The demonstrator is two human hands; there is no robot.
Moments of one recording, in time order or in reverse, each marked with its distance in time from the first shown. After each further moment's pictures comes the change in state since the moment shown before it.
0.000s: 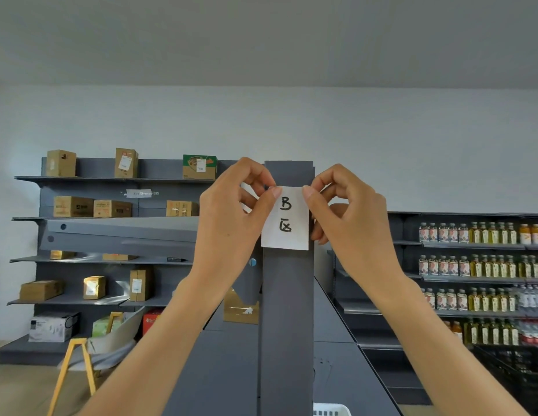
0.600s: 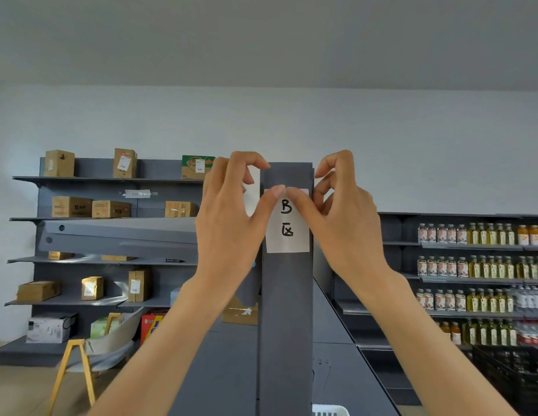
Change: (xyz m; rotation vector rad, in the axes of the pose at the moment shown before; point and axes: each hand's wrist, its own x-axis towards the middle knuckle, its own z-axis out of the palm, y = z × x) left_hand -0.001 -0.006 0.007 0.220 0.115 0.112; right_hand 0.006 0.002 0.010 -0.288 0.071 -0.150
